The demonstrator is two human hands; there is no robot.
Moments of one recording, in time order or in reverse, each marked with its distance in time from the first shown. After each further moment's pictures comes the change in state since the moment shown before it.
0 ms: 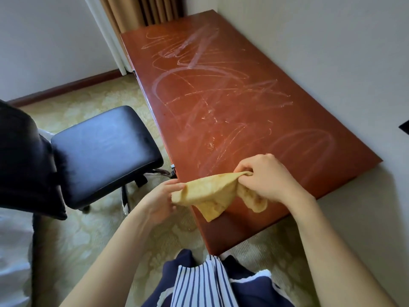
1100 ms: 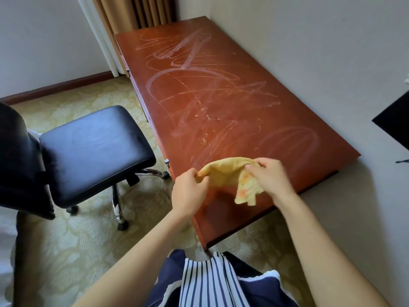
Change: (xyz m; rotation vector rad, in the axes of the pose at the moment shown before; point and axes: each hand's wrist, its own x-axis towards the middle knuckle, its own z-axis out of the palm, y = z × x) left_hand -0.007 -0.035 0.069 0.884 0.472 0.694; right_hand -0.020 0.033 0.032 0.493 0.283 0.350
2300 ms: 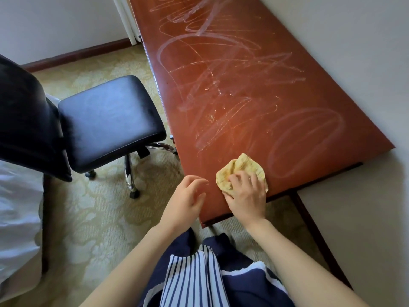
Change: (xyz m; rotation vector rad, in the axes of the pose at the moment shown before) left_hand -0.059 -0.048 0.015 0.013 -0.220 0.258; right_hand -0.018 0.101 0.079 -0.684 0.182 -0.638
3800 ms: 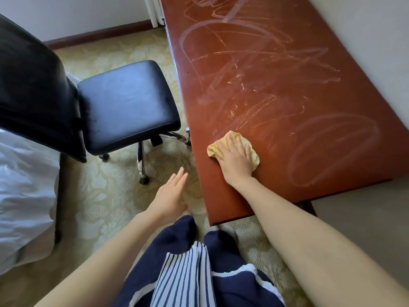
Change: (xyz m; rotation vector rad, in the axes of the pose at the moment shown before) left_hand 0.004 -0.057 -0.029 0.338 -0.356 -0.344; right_hand 0.102 -0.032 0.052 0.027 -0.491 -0.022
